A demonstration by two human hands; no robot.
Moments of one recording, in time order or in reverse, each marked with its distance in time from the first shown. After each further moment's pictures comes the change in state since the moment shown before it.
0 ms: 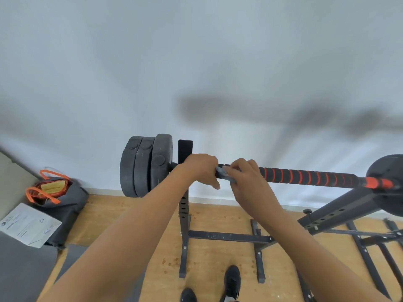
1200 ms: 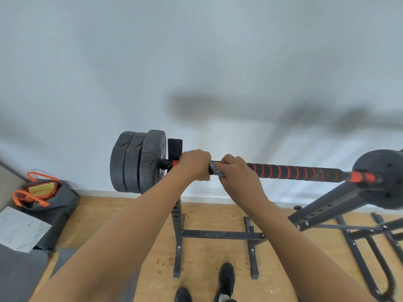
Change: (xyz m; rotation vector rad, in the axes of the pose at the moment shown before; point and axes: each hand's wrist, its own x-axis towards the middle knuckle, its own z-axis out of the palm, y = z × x) left_hand 0.009 0.013 0.002 0.031 0.126 -0.096; right_hand 0.016 0.007 0.006 0.016 -0.057 0.081
